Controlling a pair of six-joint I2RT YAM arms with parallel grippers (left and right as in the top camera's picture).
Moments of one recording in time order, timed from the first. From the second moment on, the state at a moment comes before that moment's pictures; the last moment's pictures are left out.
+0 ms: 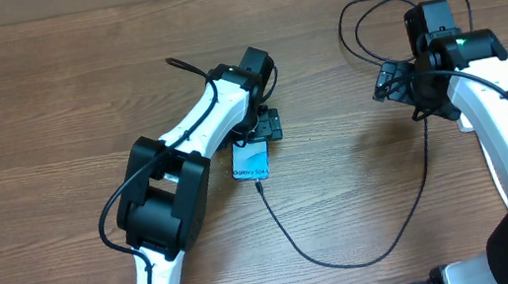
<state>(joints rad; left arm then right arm) -0.51 2.22 1.66 -0.98 -0.03 -0.55 0.04 1.63 1.37 -1.08 0.10 0.48</state>
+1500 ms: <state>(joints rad) -0.50 2.20 1.64 -0.98 -0.01 -0.40 0.04 1.63 1.37 -1.08 0.10 0.48</state>
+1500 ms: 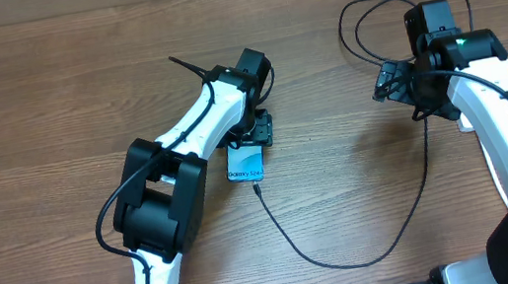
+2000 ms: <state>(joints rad) -0.46 2.24 1.89 -1.21 0.13 -0.42 0.04 1.63 1.37 -1.08 0.10 0.48</state>
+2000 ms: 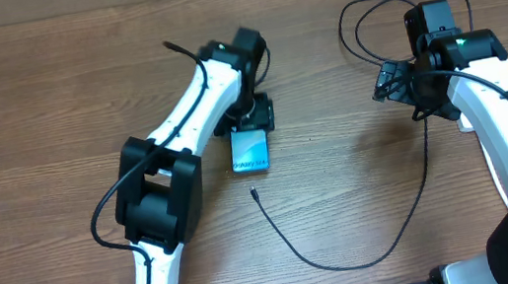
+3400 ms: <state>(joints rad) -0.39 2.24 2.03 -1.68 0.89 -0.30 0.04 1.63 1.37 -1.08 0.10 0.48</state>
